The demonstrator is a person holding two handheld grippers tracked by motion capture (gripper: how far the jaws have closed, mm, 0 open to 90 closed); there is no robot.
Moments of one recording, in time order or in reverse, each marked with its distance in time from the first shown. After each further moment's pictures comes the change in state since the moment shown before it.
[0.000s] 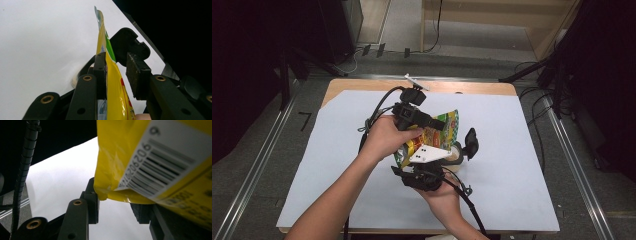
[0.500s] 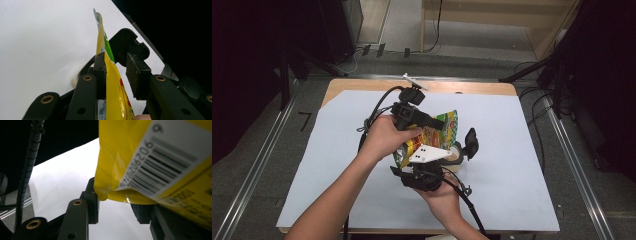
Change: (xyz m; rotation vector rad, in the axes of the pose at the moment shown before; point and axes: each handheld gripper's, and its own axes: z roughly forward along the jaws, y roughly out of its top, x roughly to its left) left arm 0.001 0.000 -0.003 -0.005 -0.006 -0.002; right arm 0.002 0.002 -0.001 -0.003 0.011 0.002
